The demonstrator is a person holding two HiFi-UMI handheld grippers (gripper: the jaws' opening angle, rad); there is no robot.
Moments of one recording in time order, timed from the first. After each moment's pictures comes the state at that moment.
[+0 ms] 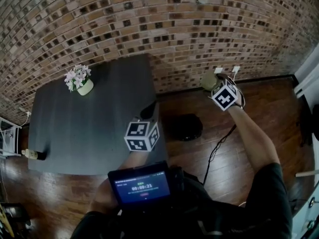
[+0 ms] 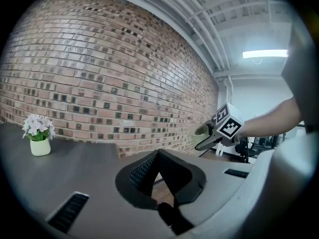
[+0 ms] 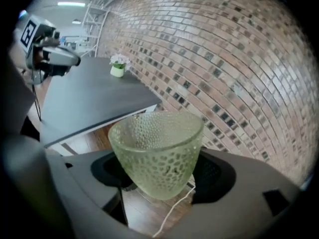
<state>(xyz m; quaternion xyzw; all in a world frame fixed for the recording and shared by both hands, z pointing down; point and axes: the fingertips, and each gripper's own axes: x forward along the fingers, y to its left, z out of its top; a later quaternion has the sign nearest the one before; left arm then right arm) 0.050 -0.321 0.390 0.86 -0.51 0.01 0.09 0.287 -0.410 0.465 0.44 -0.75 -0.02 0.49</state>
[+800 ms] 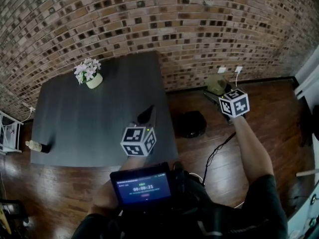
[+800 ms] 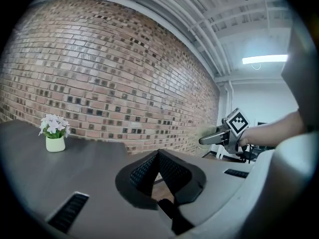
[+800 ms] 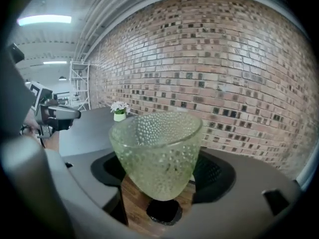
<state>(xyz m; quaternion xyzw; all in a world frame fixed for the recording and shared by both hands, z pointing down) -0.018 -0.252 0.385 0.85 -0.52 -0.01 0.09 0.231 -0.335 0.428 0.47 -0.84 0.08 0.25</state>
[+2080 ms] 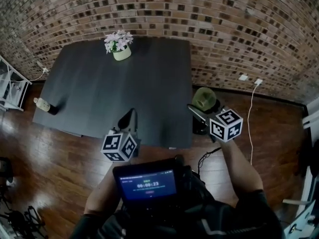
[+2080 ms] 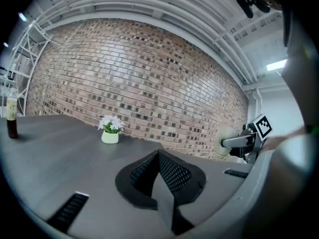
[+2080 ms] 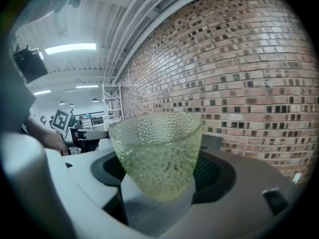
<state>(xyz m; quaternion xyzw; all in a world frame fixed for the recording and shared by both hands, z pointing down) -0.208 -0.144 0.418 0.75 -0.65 -0.06 0.12 0.018 -0.222 0.424 0.30 -0.93 0.09 0.16</state>
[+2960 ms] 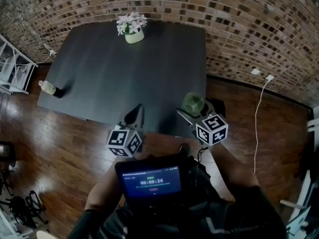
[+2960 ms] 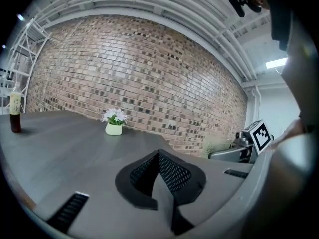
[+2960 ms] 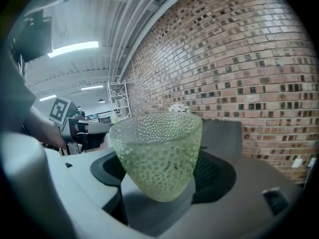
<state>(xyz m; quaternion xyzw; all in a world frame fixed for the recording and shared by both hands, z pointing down) -0.227 -0.117 0.459 0.75 -0.64 -0.04 0.13 -0.065 -0.174 0.508 0.27 -0.94 0.13 0.17</state>
